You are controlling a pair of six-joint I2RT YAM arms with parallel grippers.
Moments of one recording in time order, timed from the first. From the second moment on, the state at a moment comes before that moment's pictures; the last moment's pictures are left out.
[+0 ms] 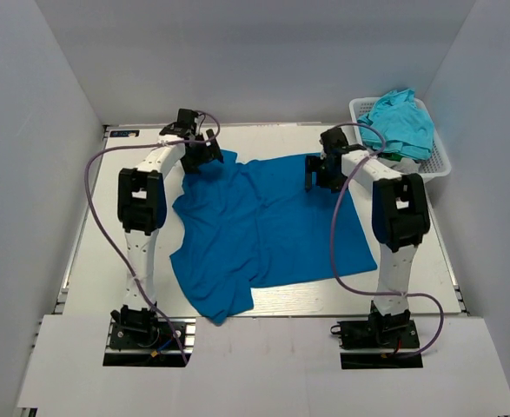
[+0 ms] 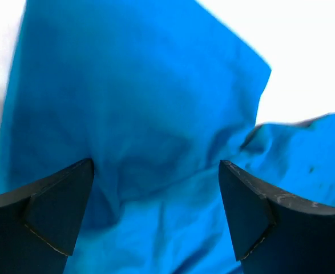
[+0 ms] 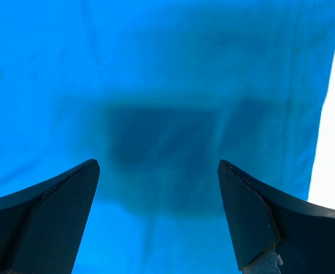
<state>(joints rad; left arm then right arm) -0.18 2.36 2.01 -0.66 0.13 -0.52 0.27 2.05 1.53 -0.60 -0.01 0.23</state>
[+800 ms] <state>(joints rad) -0.13 2.80 2.50 -0.13 0.13 -0.50 0.22 2.47 2.15 -0.66 -0.12 0.15</state>
